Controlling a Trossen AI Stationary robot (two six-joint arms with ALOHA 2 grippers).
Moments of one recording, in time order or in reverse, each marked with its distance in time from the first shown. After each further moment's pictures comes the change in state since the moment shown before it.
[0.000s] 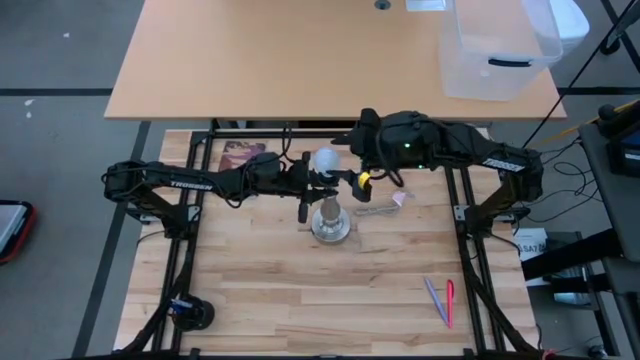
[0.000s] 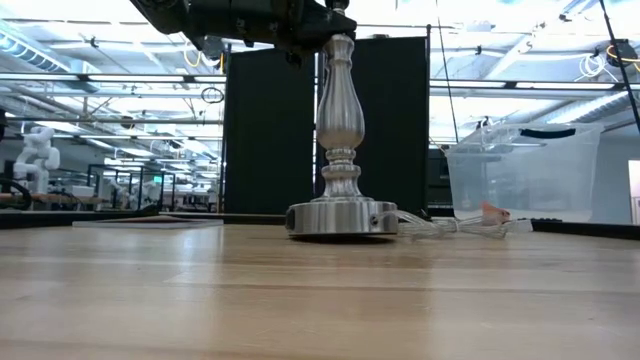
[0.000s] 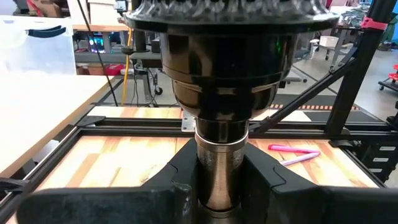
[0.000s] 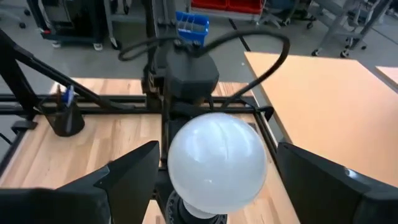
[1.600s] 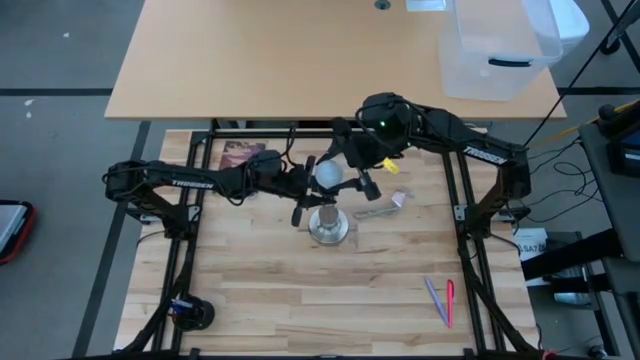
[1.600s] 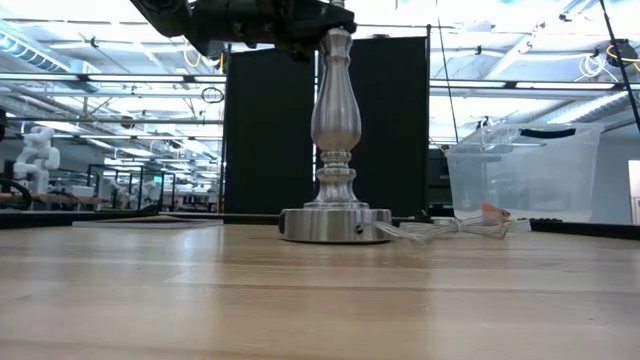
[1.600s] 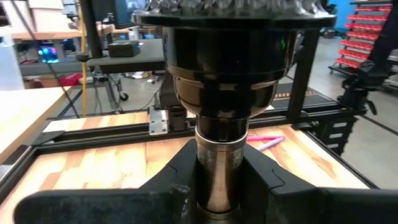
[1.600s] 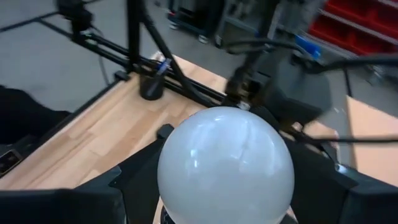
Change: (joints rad) left arm 0.014 0.001 0.002 -0.015 0.202 0.076; right arm -0.158 0.076 0.001 -0.042 -0.595 -0.440
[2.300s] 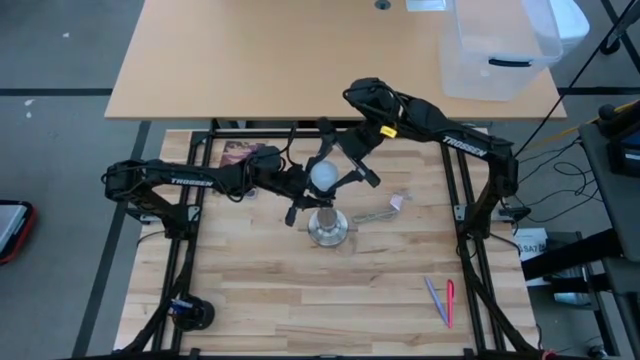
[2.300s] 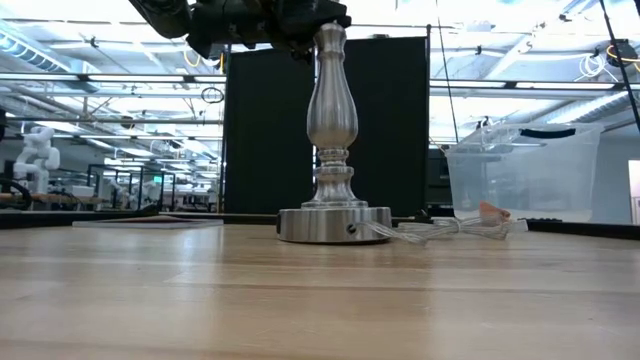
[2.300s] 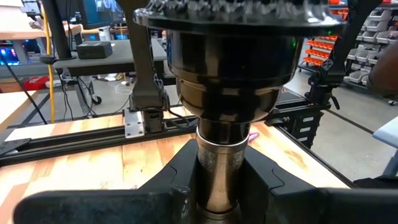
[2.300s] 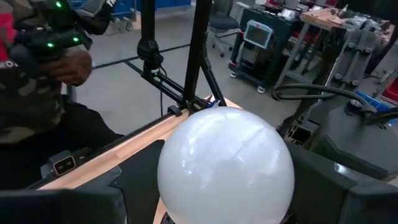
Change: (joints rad) left arm 0.006 -0.001 0.000 -0.020 0.146 0.004; right arm -0.123 0.091 0.000 0.141 -0.491 -0.100
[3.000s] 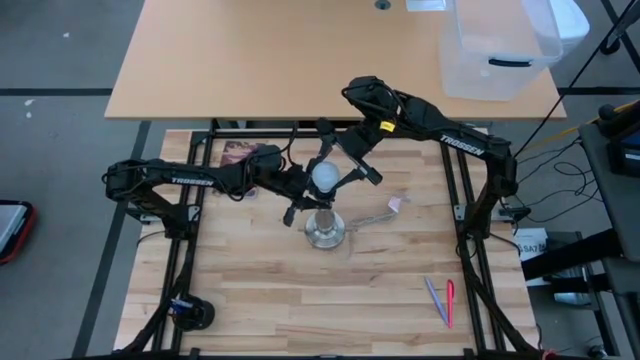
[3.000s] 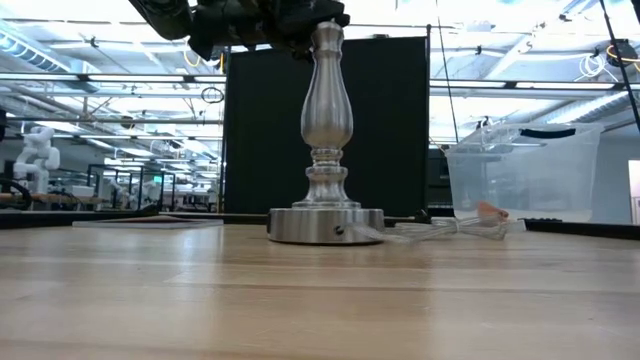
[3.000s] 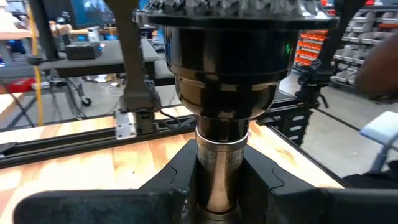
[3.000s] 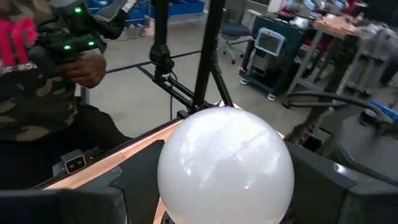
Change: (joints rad) left arm 0.000 0.000 0.001 -0.003 0.054 0.011; right arm -0.028 0.003 0.002 0.023 -0.094 -0.005
